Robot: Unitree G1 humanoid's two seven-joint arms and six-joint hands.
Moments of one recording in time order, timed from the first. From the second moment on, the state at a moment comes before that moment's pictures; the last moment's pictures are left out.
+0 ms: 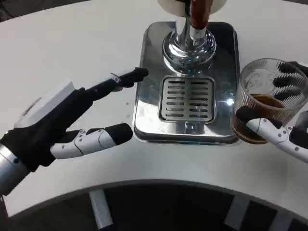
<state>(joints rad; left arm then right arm) -0.27 0.58 0.18 -0.09 0.03 -0.45 -0.52 -0.01 -0.04 -0.03 -0.56 -0.41 0.06 -0.20</state>
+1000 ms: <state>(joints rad) -0.02 0.65 0.27 -0.35 0.12 -0.38 -0.50 0.13 -0.05 0.17 -0.68 -0.38 0.04 -0.06</state>
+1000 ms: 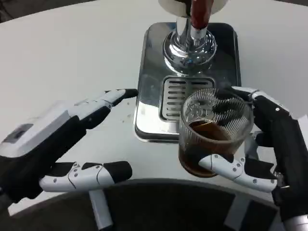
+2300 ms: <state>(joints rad) 0.19 0.65 0.32 -0.56 0.16 -0.37 -0.50 0.23 -0.11 0.18 -0.76 -0.34 0.04 0.03</state>
